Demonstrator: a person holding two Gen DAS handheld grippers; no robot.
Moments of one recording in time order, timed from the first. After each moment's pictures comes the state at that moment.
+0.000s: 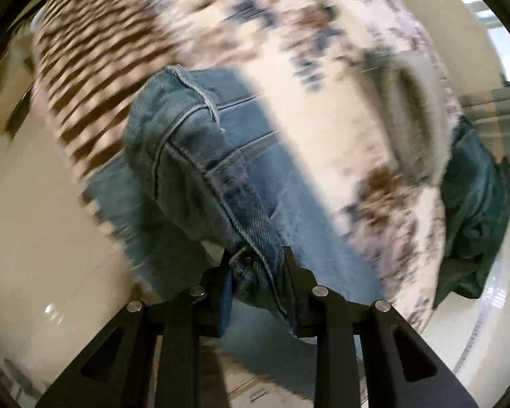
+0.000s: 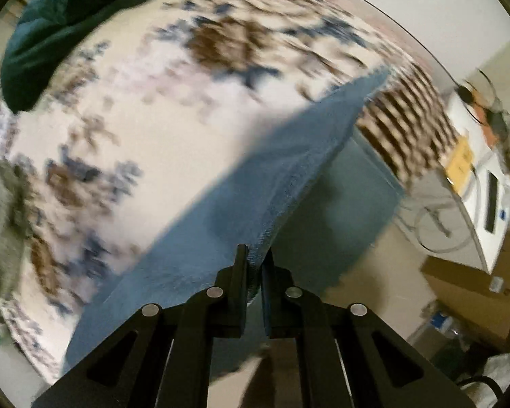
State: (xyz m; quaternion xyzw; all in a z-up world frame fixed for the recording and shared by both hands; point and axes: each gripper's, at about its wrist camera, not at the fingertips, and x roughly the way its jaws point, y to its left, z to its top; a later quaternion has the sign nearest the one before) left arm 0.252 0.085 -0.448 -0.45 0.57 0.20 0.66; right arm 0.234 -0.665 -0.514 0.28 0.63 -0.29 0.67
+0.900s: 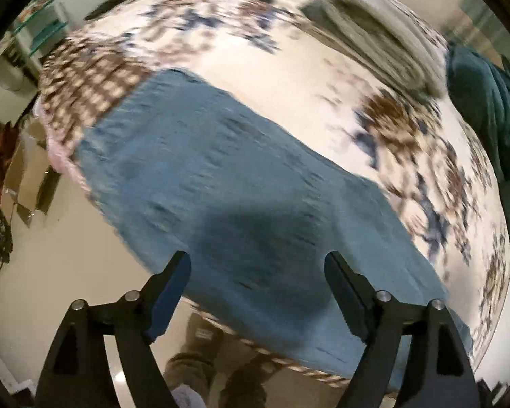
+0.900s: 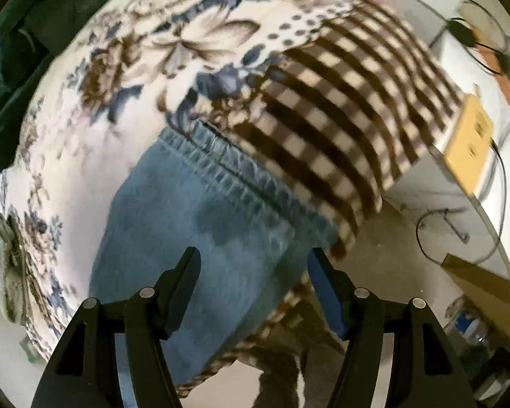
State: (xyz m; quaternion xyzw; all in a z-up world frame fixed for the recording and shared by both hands) left arm 0.247 -0.055 -0.449 -0.25 0.57 0.20 0.75; right arm 0.148 -0.839 -0.587 0.38 0.61 -0.26 0.65
